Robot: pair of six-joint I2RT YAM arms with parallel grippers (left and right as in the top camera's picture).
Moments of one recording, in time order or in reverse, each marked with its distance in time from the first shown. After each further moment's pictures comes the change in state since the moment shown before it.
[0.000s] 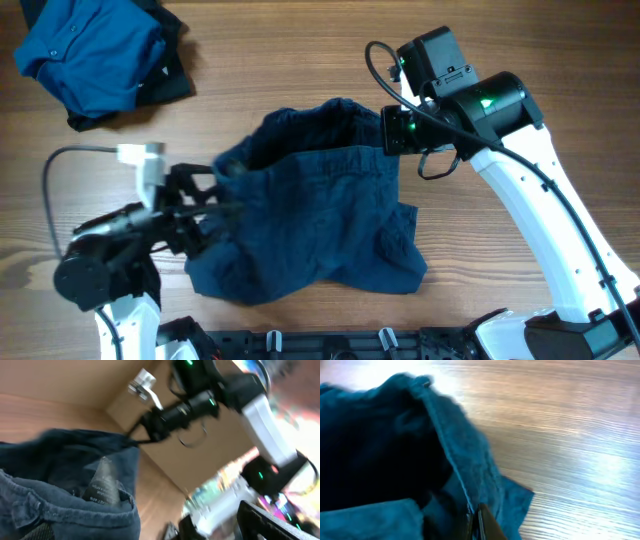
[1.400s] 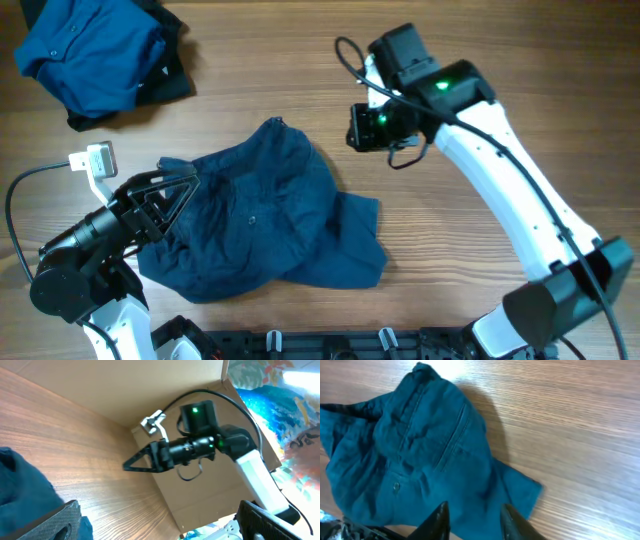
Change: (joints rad) left arm 0.245 0.000 0.002 0.001 0.019 -0.246; right arm 0.034 0.145 0.000 0.100 -0.222 -0.007
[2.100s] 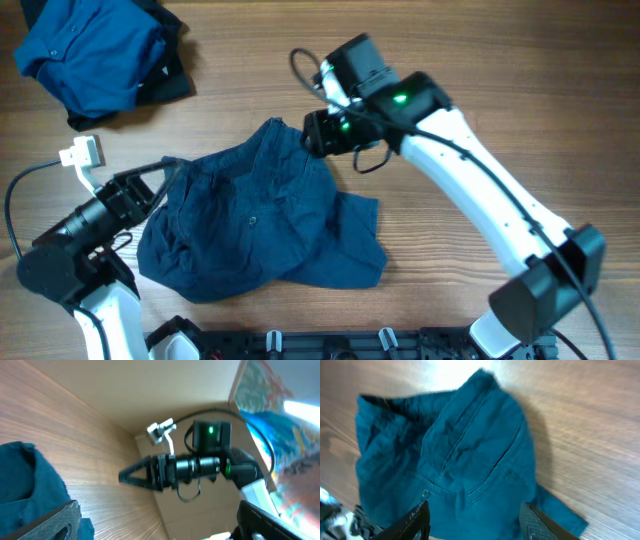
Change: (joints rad) left arm 0.061 0.149 0.000 0.003 0.000 0.008; right arm 0.136 0.066 0.000 0.147 -0.032 0.004
